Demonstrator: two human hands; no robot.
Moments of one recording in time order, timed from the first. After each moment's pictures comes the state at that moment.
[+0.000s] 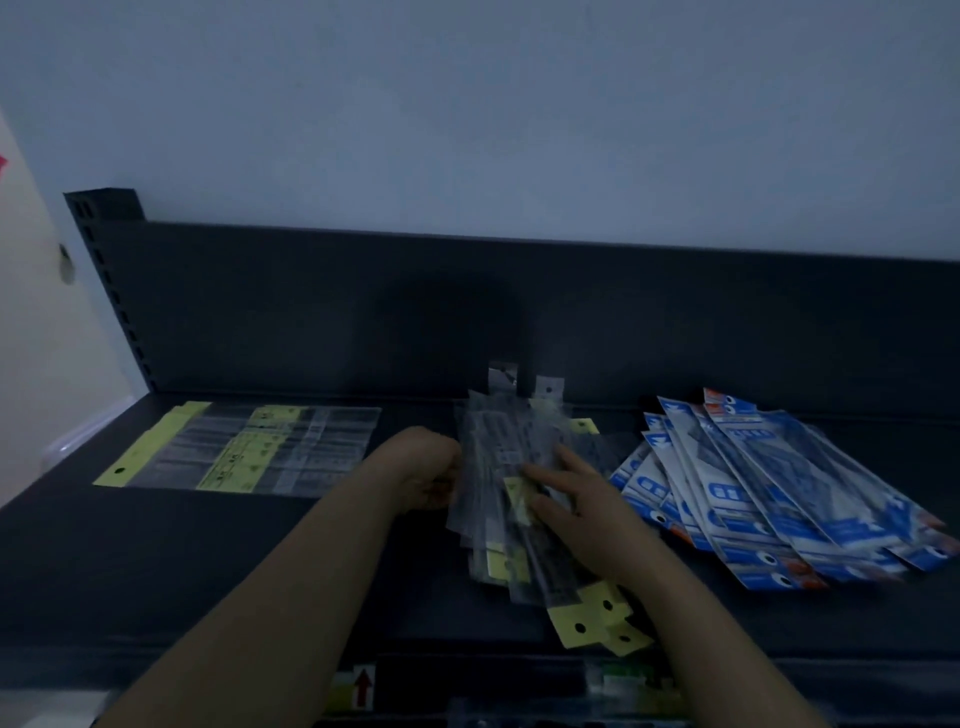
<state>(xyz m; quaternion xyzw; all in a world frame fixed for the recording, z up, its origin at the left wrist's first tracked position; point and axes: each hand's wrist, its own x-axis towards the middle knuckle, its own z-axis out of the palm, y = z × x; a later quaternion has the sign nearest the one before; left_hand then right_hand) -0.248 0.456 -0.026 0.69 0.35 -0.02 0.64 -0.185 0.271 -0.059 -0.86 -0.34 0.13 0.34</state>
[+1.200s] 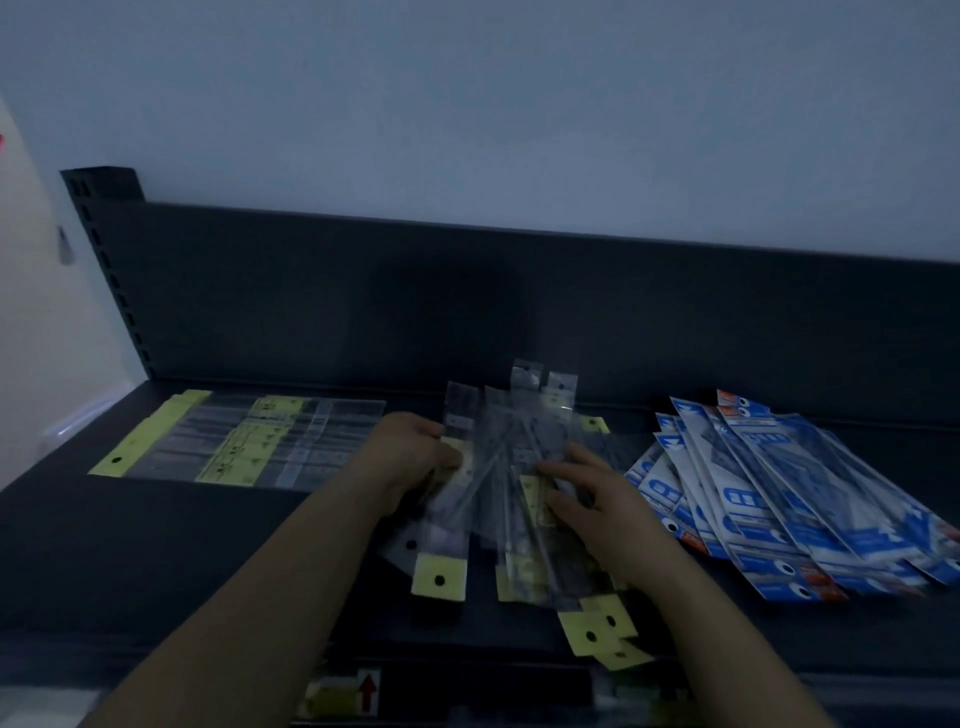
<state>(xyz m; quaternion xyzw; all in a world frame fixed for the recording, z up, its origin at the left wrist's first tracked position) -0.256 0.480 -0.036 0.74 0.30 0.08 0.60 -0.184 0.271 -0.057 -0.84 -0.33 0.12 0.41</state>
